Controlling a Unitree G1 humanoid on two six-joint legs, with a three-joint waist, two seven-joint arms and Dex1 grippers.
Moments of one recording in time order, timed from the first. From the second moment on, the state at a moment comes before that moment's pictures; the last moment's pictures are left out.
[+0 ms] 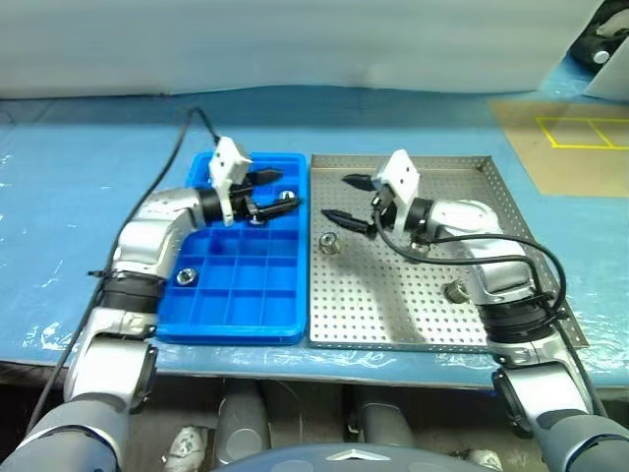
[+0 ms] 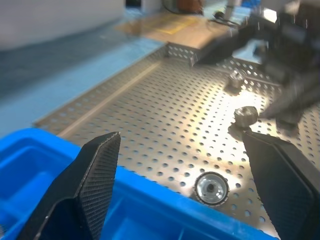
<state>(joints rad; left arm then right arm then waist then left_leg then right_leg) -0.74 0.42 -0.10 0.37 -0.35 0.30 -1.07 -0.56 -0.49 0.06 -0.13 0.24 0.50 0.80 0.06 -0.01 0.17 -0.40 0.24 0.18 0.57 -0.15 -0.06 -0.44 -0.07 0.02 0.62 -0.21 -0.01</state>
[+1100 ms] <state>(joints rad) -1.16 -0.11 -0.13 1.33 0.01 -0.10 -0.89 -0.07 -0.63 -0.28 -0.76 0.37 0.89 0.47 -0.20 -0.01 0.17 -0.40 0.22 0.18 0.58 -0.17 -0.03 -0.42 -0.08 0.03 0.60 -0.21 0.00</state>
